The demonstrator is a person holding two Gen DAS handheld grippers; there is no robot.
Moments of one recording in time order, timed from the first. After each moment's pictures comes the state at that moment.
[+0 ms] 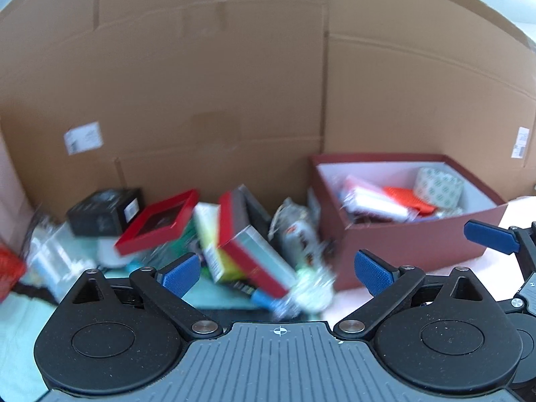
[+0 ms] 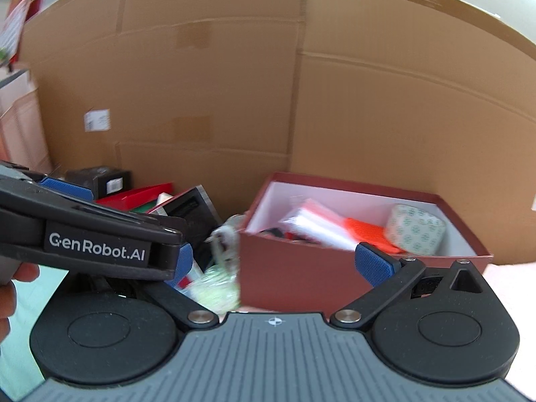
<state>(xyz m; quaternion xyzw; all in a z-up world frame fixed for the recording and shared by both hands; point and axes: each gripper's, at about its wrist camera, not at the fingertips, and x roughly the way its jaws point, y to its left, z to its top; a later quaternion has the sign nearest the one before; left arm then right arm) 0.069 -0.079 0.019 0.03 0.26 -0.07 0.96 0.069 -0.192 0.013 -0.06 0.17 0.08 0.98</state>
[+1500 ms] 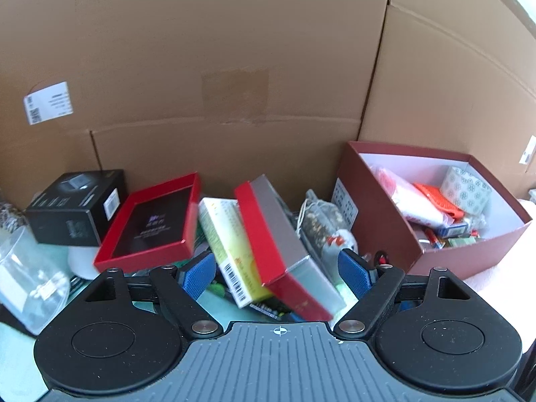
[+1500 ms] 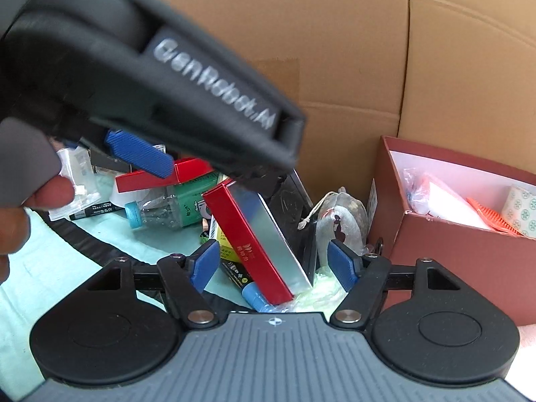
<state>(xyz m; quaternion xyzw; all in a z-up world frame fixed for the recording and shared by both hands) 0.174 -0.029 0.007 0.00 0.32 -0.13 0.94 0.145 -0.109 -0.039 -0.05 0.21 0.15 0.97</state>
